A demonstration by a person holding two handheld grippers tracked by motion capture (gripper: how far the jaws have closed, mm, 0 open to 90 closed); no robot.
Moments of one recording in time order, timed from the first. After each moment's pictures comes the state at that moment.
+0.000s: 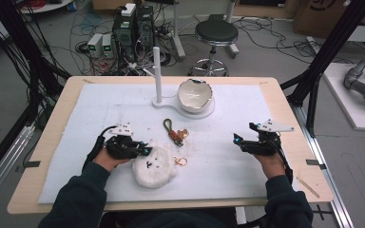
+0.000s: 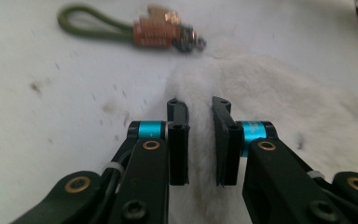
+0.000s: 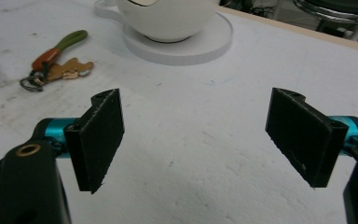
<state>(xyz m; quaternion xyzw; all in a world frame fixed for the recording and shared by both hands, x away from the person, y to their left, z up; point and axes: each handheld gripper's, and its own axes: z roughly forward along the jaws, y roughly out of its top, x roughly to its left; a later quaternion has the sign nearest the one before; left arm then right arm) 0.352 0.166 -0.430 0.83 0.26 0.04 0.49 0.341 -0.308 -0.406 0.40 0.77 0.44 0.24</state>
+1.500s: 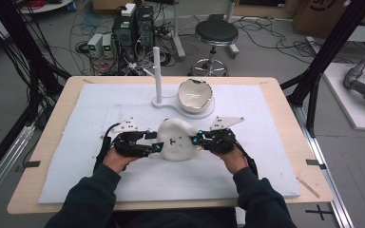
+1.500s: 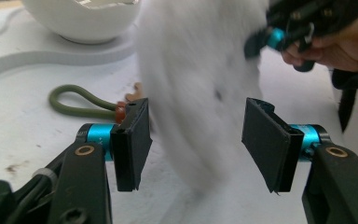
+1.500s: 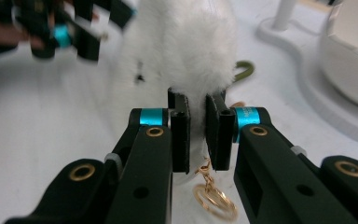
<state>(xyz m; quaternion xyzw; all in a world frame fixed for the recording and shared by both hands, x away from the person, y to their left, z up) 0.346 0.137 -0.420 0.78 0.27 0.04 0.56 0.353 -0.190 -0.396 0.25 0.83 0.49 0.10</state>
